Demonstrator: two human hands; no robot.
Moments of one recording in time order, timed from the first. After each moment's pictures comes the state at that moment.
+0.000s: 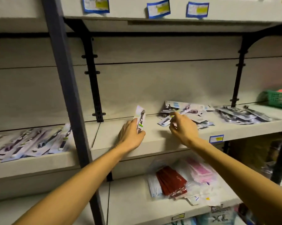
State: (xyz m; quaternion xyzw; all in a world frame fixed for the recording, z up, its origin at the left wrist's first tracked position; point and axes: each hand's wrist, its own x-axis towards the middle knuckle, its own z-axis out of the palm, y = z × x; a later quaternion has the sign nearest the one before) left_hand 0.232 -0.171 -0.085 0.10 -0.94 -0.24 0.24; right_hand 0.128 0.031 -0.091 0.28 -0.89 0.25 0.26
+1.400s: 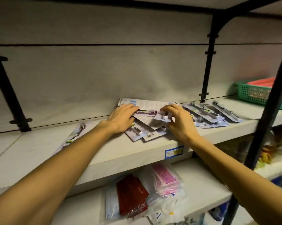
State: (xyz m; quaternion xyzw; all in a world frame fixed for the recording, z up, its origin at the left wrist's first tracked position) left_hand -0.021 -0.078 -0.075 -0.11 -0.98 0.02 0.19; right_hand -0.035 0.174 -0.101 0.32 -0.85 0.27 0.32
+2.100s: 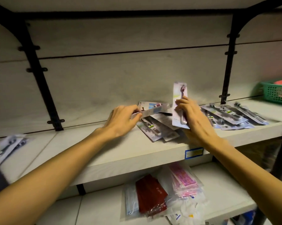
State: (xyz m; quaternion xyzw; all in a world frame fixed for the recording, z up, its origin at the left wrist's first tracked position) left_hand 0.060 -0.115 -0.054 -0.09 -0.93 -0.08 0.34; right_hand -0.004 0.163 -0.088 0.40 -0.81 0.25 0.34
